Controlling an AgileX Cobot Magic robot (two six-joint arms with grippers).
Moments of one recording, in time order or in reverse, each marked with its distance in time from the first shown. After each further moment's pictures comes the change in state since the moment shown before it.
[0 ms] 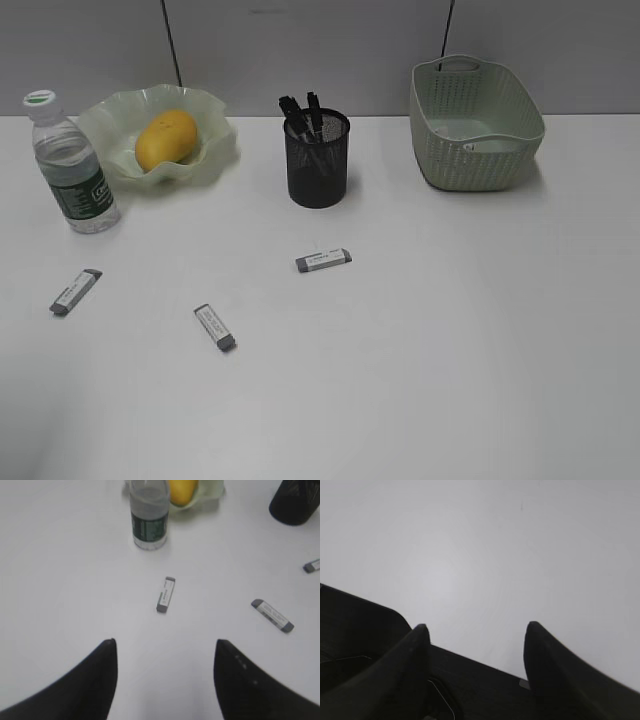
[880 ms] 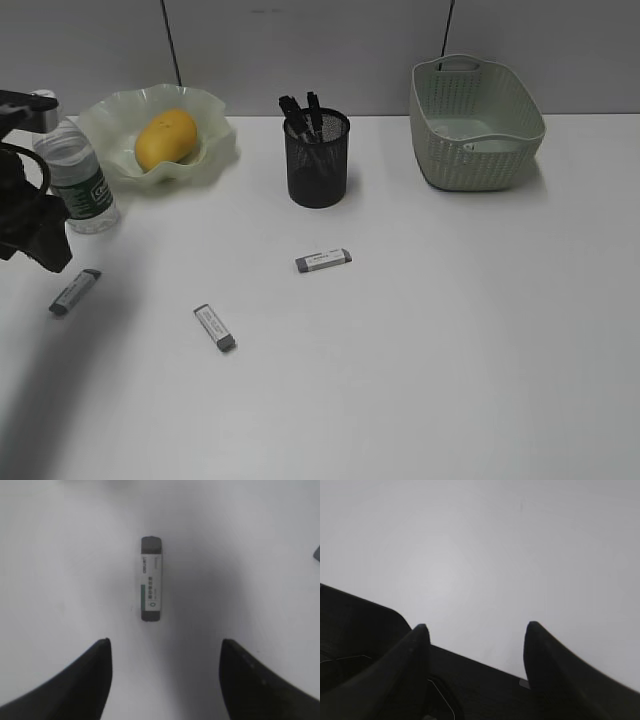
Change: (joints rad) left arm -0.073 1.072 -0.523 0.029 0.145 0.182; right arm 0.000 0.000 0.000 0.000 0.001 0.000
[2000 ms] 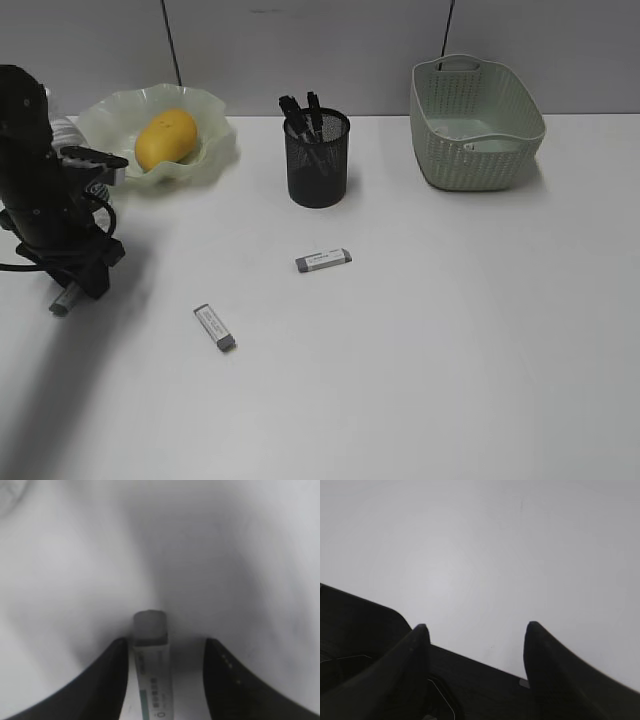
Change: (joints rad) left arm -0.035 0.369 -0.182 0.052 -0.036 0.025; right arm 0.000 0.000 0.000 0.000 0.001 0.001
